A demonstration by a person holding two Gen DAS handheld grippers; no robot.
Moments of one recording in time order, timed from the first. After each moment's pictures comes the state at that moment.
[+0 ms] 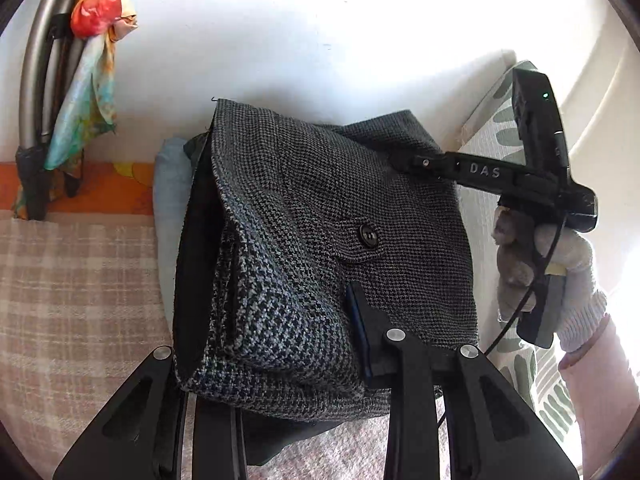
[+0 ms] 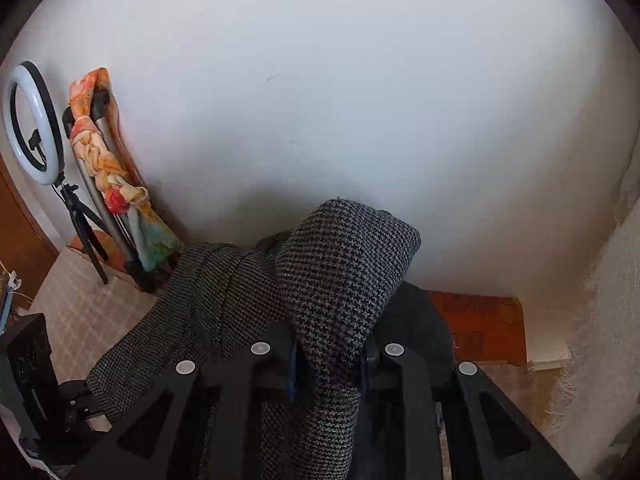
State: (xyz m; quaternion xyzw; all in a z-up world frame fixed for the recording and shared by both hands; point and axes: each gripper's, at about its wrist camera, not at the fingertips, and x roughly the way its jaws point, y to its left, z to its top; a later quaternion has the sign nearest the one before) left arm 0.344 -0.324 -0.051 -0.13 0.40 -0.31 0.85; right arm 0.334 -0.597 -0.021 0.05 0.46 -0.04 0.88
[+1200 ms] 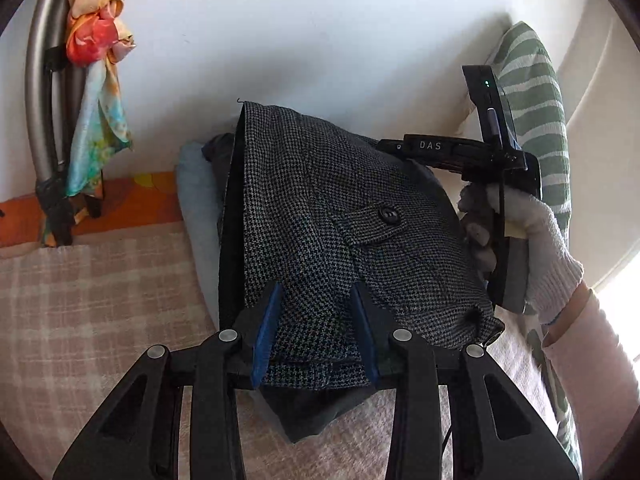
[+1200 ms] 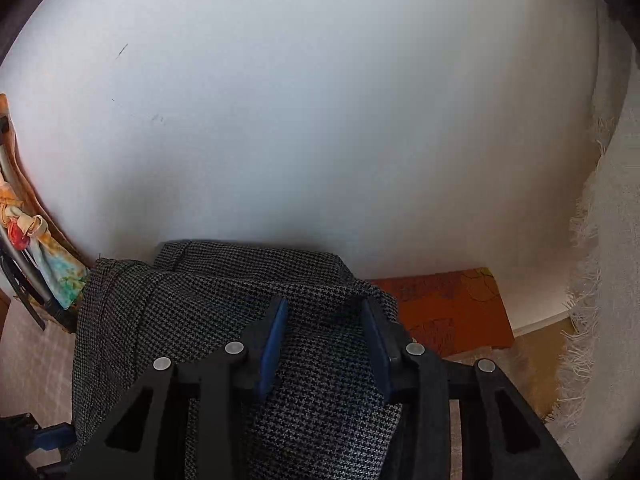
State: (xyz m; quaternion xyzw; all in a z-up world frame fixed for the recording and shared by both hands) left arm 0.341 -0.330 -0.046 -0.04 0.42 -0.30 0.85; right arm 0.354 -0.624 -0.065 0.12 0.44 -0.12 0.88
